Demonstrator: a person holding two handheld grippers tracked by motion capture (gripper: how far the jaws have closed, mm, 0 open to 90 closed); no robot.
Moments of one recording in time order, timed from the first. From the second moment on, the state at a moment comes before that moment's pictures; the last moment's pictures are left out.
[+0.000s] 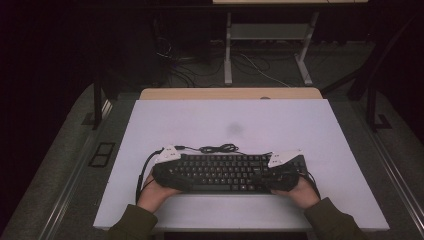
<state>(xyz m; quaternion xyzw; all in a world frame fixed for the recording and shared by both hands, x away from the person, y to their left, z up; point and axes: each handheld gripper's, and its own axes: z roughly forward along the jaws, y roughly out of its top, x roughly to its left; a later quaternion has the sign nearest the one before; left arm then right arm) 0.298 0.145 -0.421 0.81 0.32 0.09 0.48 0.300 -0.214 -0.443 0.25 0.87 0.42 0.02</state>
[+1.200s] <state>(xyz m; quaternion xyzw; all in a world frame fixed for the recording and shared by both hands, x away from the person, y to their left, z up) 0.324 0.124 -0.425 0.82 0.32 0.07 0.47 0.299 -0.213 -0.443 0.25 0.87 0.42 0.02</state>
